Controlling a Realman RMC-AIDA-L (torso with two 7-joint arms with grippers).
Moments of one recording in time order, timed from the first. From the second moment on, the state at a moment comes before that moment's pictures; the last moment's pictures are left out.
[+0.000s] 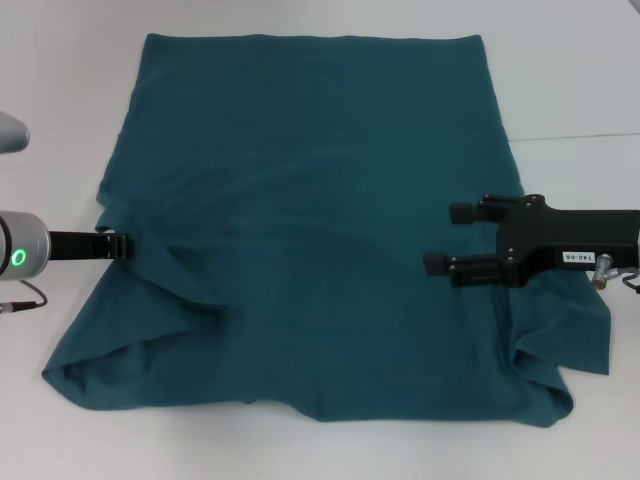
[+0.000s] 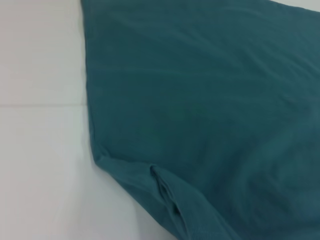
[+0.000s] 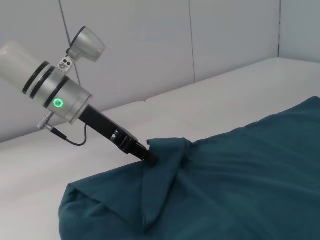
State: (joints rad) left arm -0.76 -2.06 0.83 0.62 2.48 0.82 -2.35; right arm 0.56 2.09 -0.64 -0.89 -2.09 -1.53 1.51
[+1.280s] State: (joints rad) left arm -0.74 -2.06 0.79 0.63 2.48 0.80 -2.37; right arm 0.56 2.09 -0.64 -0.89 -2.09 -1.52 1.51
